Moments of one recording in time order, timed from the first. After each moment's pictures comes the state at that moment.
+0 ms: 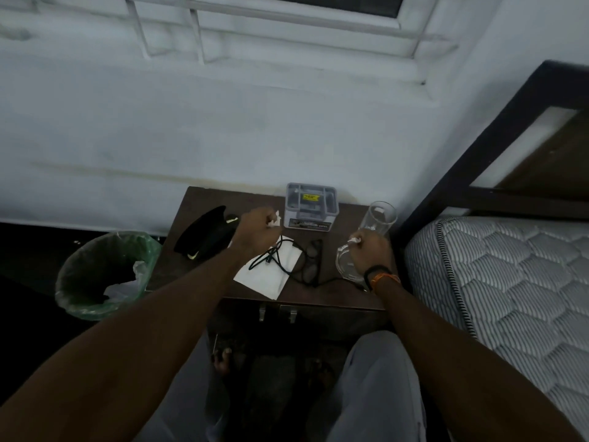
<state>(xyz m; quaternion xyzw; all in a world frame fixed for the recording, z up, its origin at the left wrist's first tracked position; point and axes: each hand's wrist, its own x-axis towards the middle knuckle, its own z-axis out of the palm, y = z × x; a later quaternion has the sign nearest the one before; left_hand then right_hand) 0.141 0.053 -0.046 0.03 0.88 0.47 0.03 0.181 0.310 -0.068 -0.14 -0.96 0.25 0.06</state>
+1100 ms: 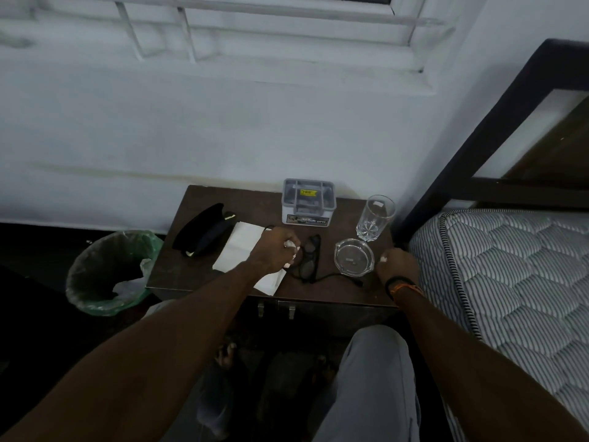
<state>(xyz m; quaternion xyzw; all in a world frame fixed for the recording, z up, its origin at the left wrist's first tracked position) 0.167 0.096 -0.074 0.09 0.89 0.44 0.12 0.205 0.378 -0.104 -0.22 -0.97 0.11 -0.04</state>
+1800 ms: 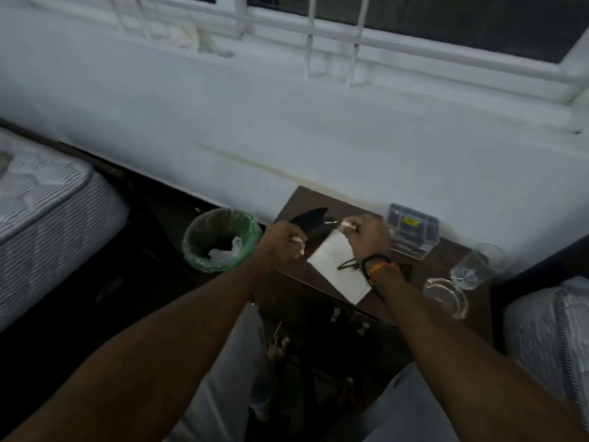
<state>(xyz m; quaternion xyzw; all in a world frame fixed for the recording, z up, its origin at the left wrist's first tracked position) 0.231 -0.081 -0.028 -0.04 0.91 0.41 -0.01 0.174 0.118 -0.017 0.08 -0.93 0.34 0.06</state>
